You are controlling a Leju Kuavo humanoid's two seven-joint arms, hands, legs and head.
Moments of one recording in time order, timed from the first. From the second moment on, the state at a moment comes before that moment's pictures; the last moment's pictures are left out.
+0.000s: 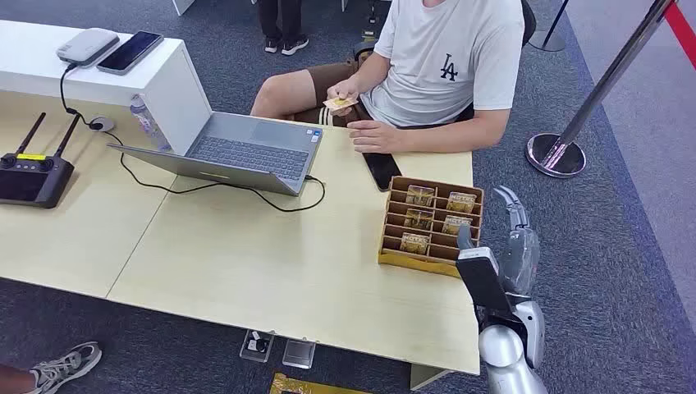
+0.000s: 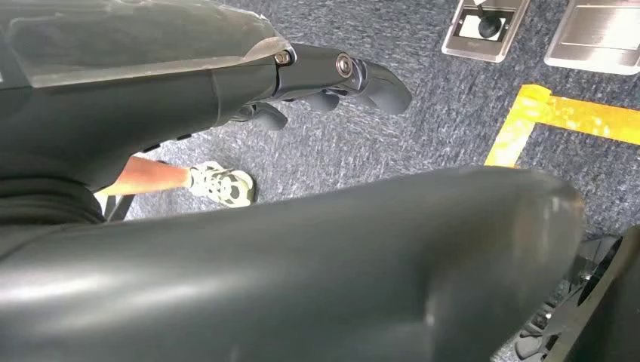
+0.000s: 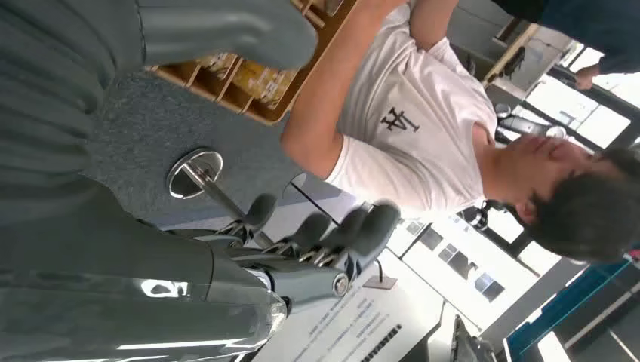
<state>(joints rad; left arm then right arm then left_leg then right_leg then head) -0.14 -0.13 0.19 -0.23 -1.32 -0.05 0.03 -0.28 0.09 0.24 -1.23 0.73 -0.45 -0.45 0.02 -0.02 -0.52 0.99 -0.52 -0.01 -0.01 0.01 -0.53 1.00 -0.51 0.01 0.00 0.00</state>
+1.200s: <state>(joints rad) -0.15 -0.13 0.21 -0.22 -1.32 -0.04 0.04 -0.64 0.13 0.47 -0.72 1.14 -0.57 -0.17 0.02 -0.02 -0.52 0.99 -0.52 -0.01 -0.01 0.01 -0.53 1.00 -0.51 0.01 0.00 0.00</state>
